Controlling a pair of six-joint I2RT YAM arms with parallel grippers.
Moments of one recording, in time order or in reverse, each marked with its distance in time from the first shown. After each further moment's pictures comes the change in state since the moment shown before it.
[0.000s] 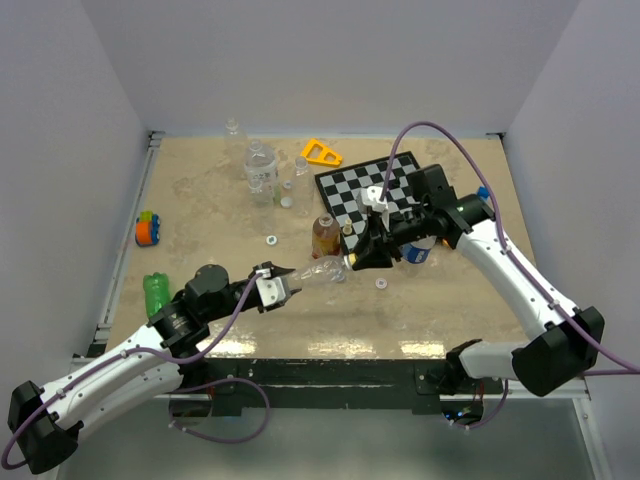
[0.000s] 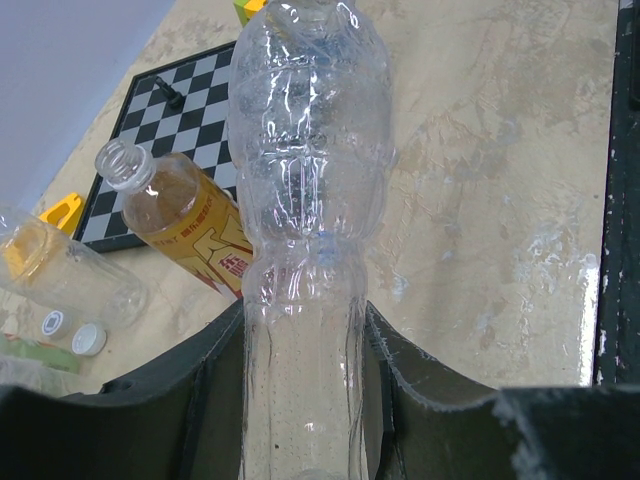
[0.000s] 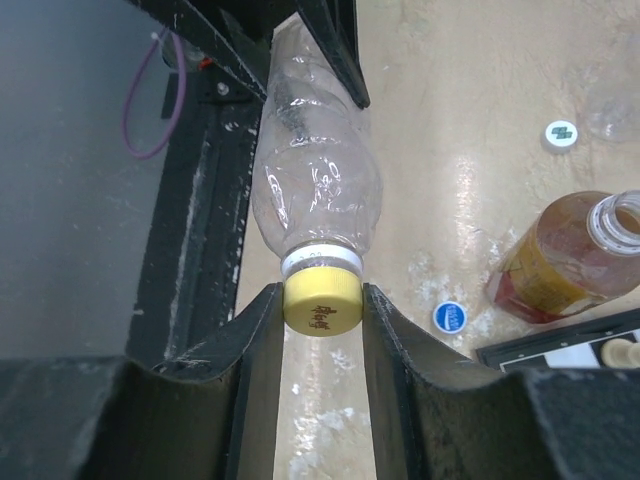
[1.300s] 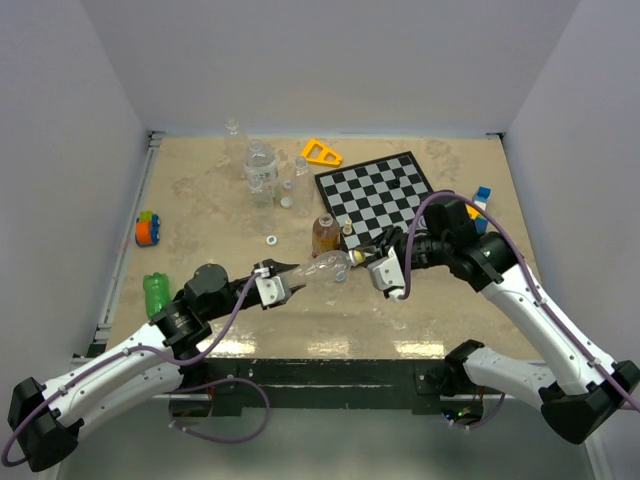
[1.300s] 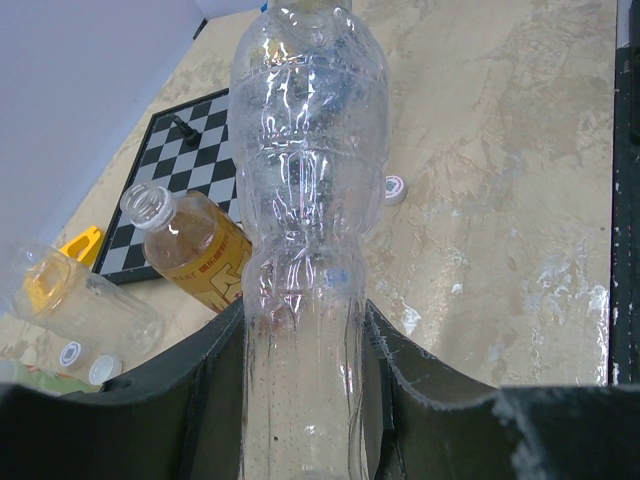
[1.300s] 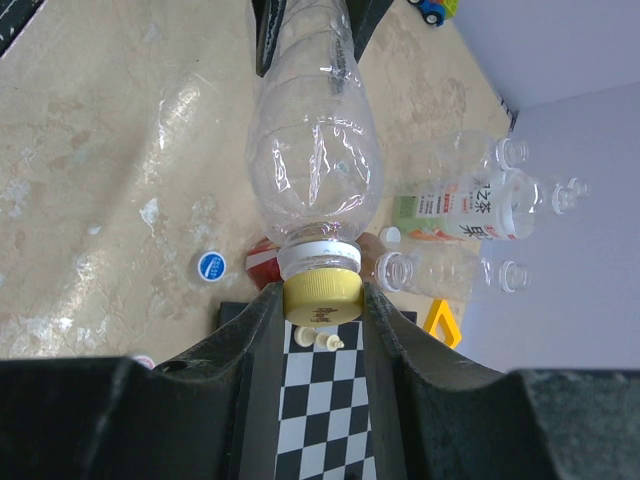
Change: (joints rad) left arm -0.002 0.023 0.000 0.086 0.012 0.002; right arm 0.120 -0.284 -0.128 0.074 0.313 -0.759
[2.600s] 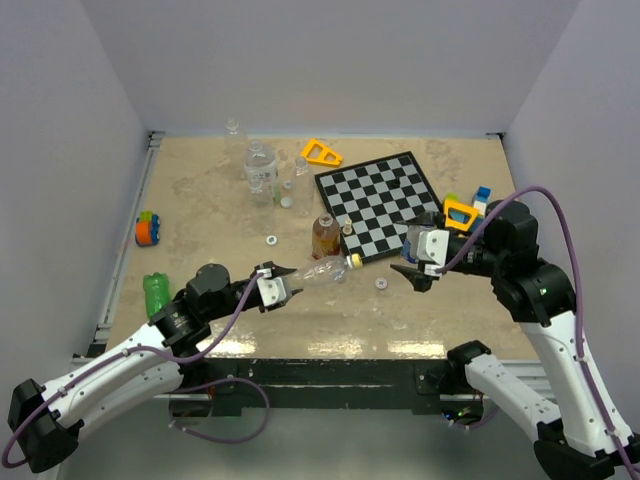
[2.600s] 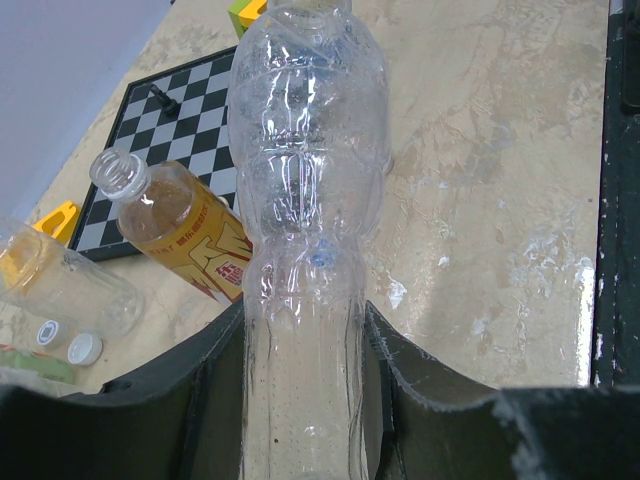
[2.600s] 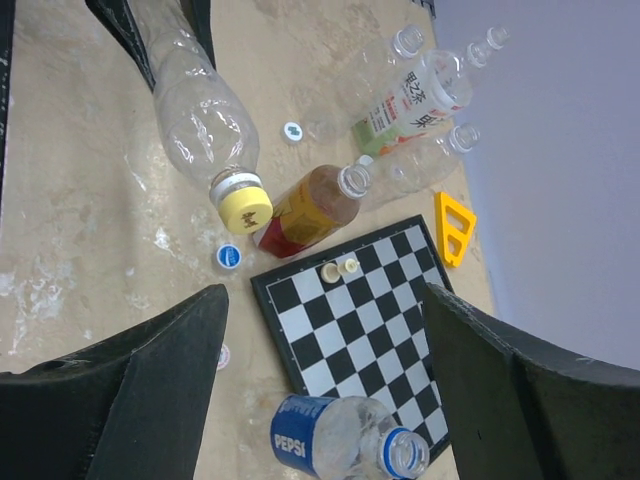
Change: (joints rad) left arm 0.002 -0.007 0.000 -0.069 0.008 0.000; right arm -0.206 -0.225 0.038 0.002 -0.004 0.489
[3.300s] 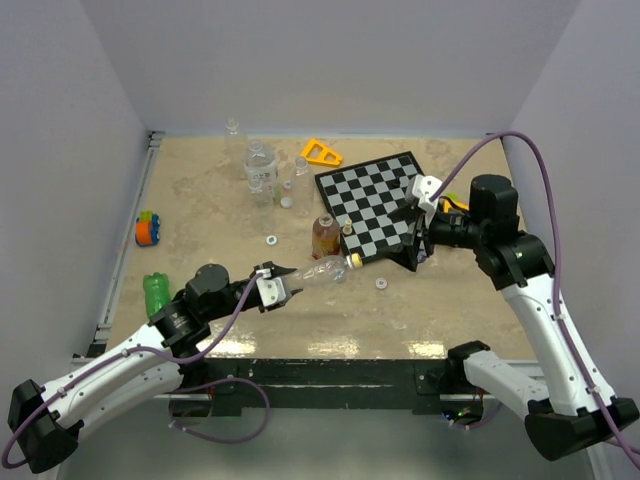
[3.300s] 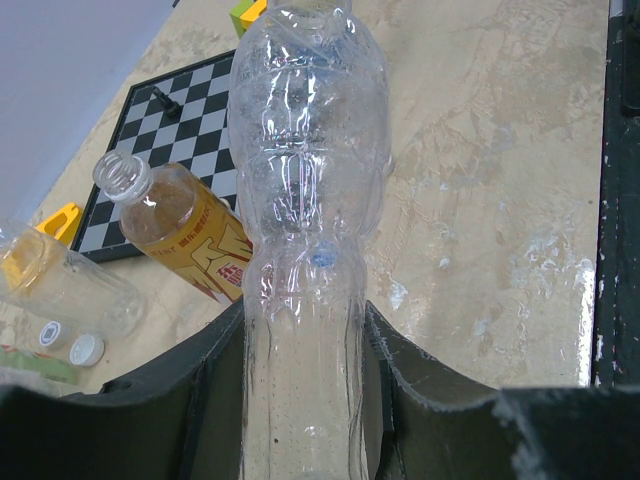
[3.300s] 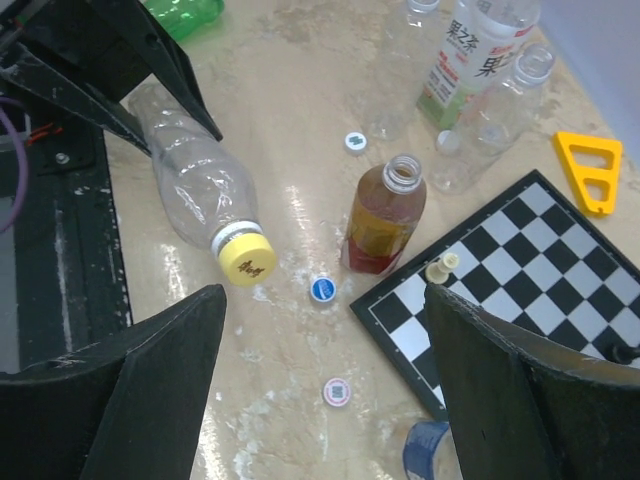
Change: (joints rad) left arm 0.000 -0.005 0.000 0.000 0.000 0.000; right arm -0.063 0.147 0.003 0.141 -0.068 0.493
